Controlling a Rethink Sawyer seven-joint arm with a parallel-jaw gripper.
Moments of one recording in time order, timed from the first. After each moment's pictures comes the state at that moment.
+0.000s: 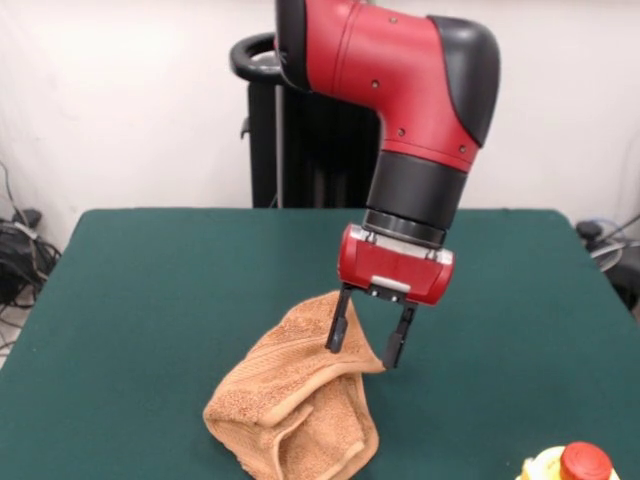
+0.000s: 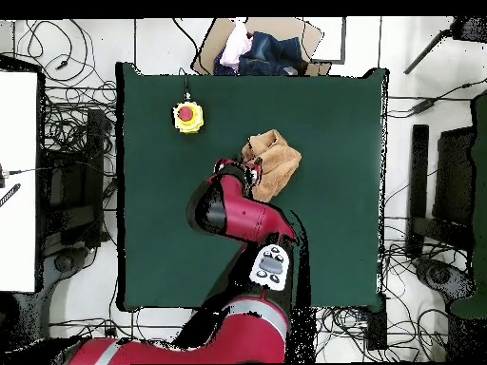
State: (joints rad) arm 0.02 -0.46 -0.24 1.71 0.19 -0.16 1.59
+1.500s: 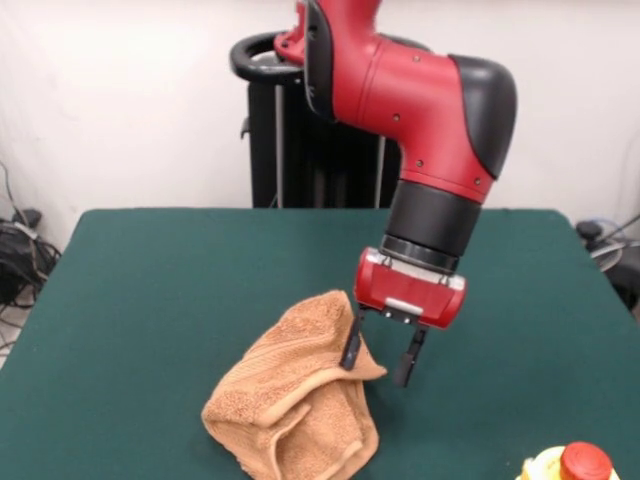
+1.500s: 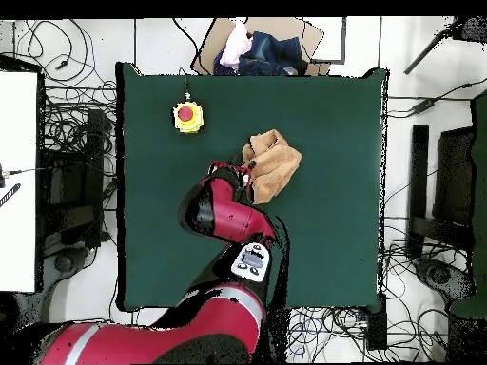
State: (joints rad) arm 0.09 -0.37 -0.26 1.71 0.31 -0.24 1.59
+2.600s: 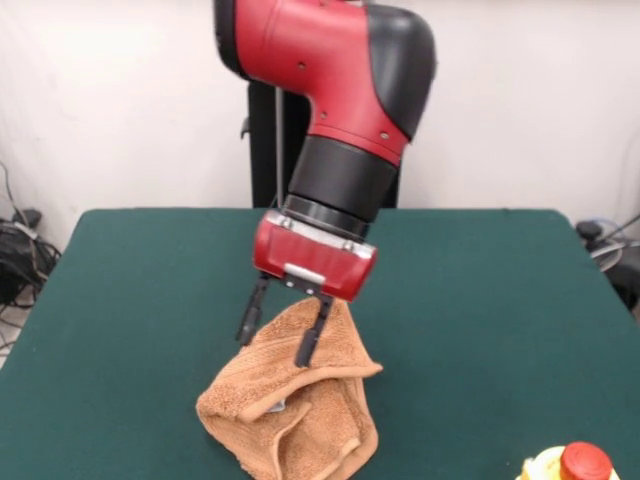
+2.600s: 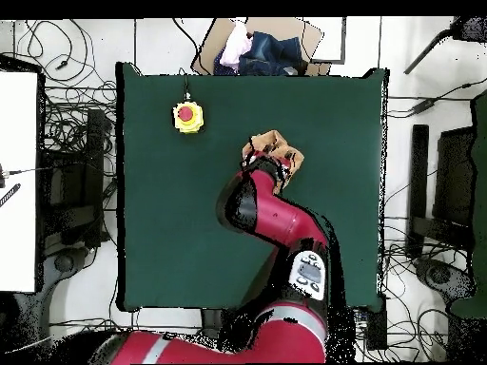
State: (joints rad) arm -0.08 -0.48 -0.24 1.71 0.22 -0.24 1.59
